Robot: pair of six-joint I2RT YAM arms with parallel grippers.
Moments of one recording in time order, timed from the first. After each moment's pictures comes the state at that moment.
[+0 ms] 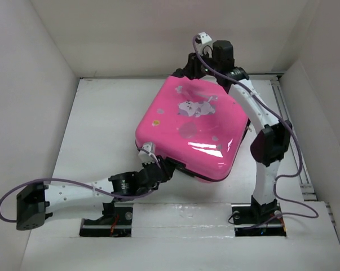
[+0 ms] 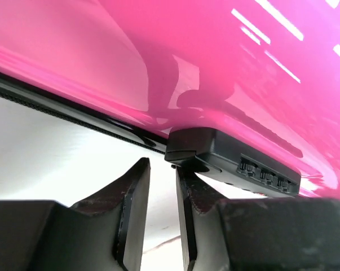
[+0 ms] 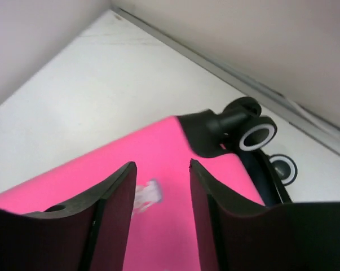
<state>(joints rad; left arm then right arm) -1.26 0.94 0.45 -0.10 -0.62 -1.14 0.36 2.04 2.09 -0.35 -0.38 0.05</state>
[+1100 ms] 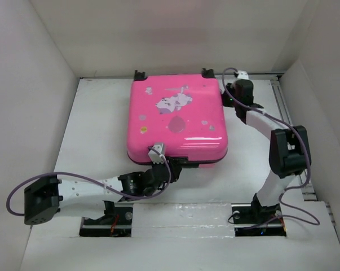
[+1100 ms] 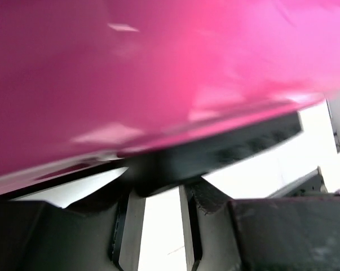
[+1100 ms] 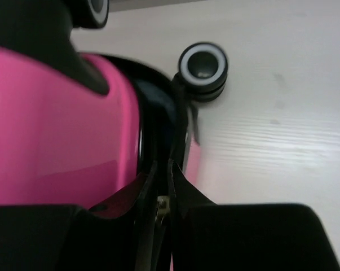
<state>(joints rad) -1.26 1.07 0.46 0.07 -0.58 -0.97 0.16 1.75 1.18 0.13 -0.04 0.31</state>
